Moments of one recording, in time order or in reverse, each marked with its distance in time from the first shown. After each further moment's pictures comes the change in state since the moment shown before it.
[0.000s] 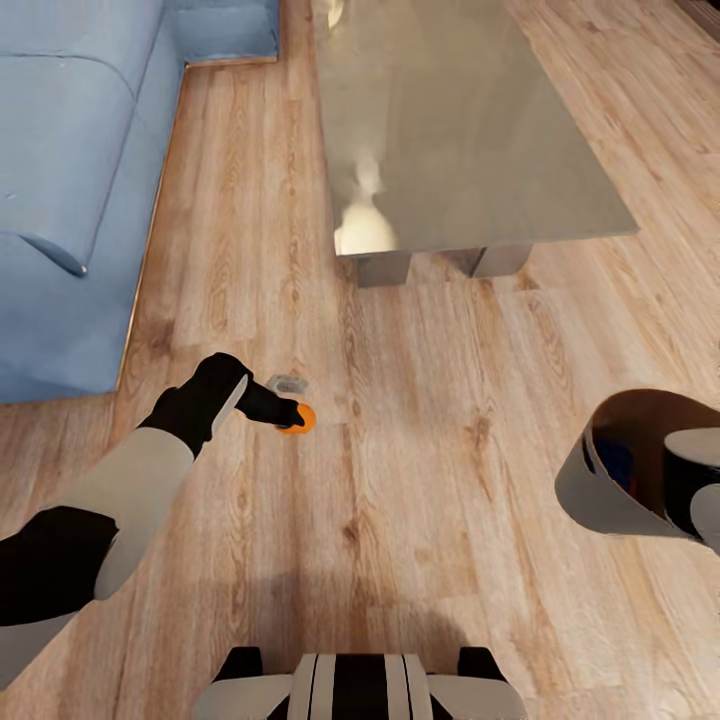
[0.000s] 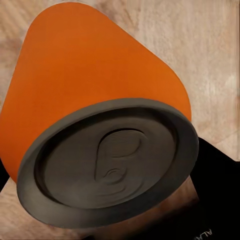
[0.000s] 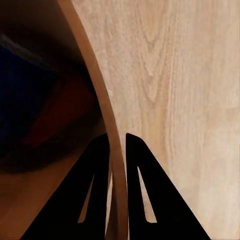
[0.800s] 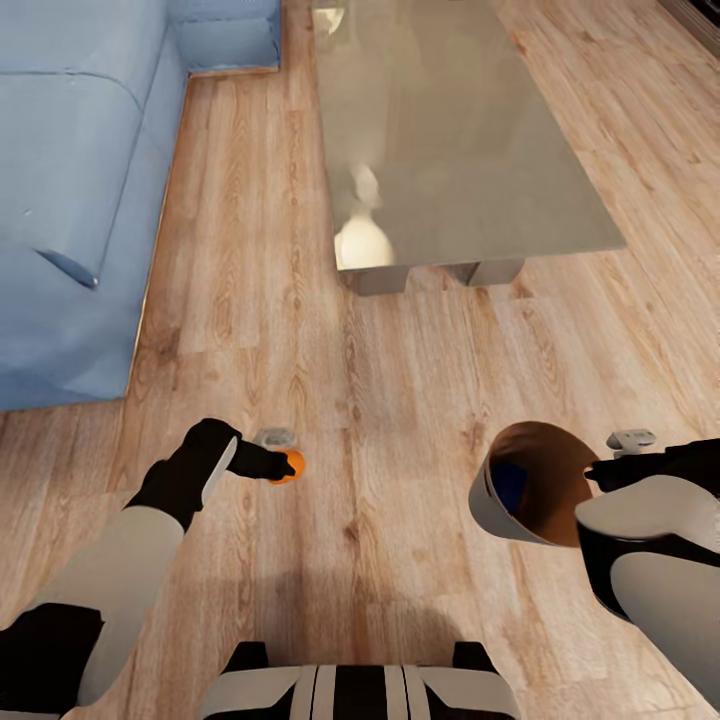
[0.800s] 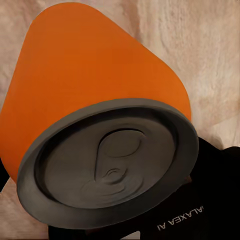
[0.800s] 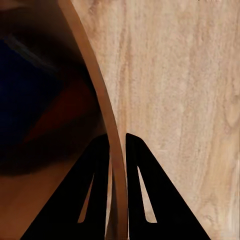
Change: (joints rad) left arm 0.280 0.012 0.137 -0.149 -0.002 -0.050 0.091; right arm 0.248 0.224 0.006 0.189 -0.299 0.069 -0.281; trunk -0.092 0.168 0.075
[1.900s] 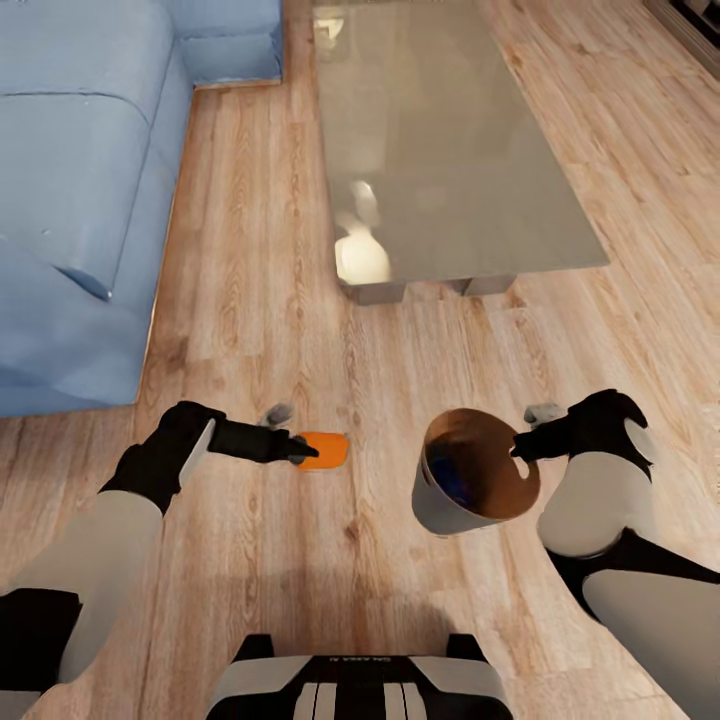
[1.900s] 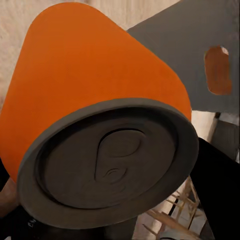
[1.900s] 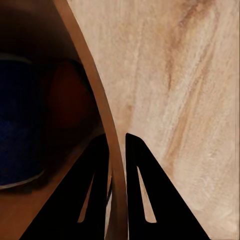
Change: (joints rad) left arm -0.050 0.073 -0.003 -0.018 0.027 0.050 -0.653; right arm 0.006 0.102 0.360 0.189 -0.095 0.305 0.003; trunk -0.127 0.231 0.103
